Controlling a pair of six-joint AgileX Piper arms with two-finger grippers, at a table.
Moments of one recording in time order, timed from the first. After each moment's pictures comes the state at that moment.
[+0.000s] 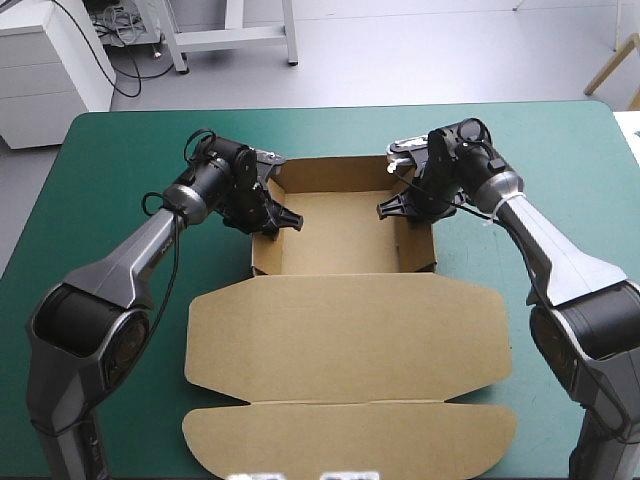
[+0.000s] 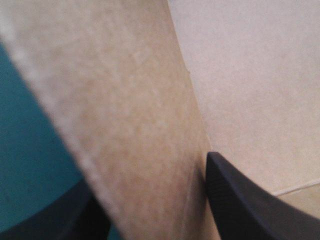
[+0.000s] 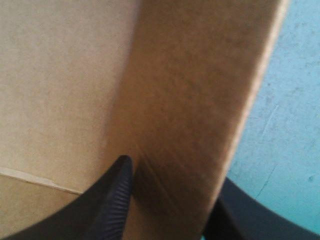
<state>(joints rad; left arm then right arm) -0.43 1.96 -1.74 0.01 1.17 -0.14 0.35 1.92 -1.77 0.01 1.19 0.05</state>
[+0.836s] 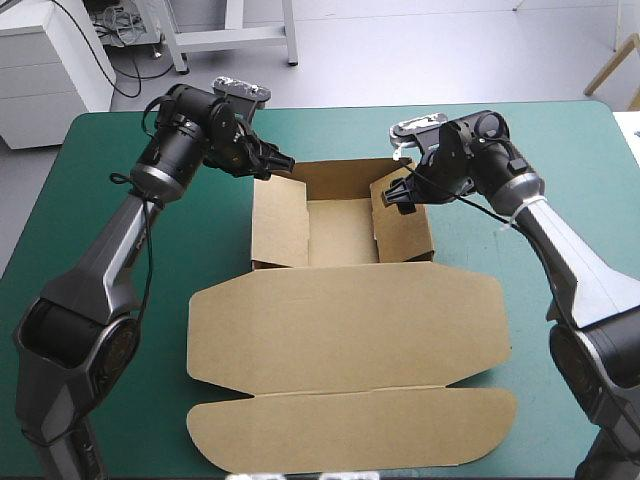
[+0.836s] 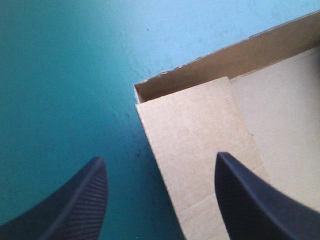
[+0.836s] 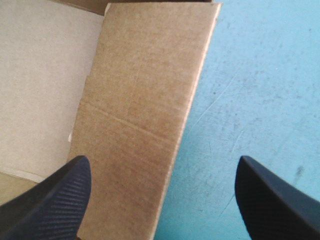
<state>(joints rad) -0.43 1.91 -2.07 0.11 1.25 -0.14 0.35 1.81 -1.77 -0.03 1.13 0.00</state>
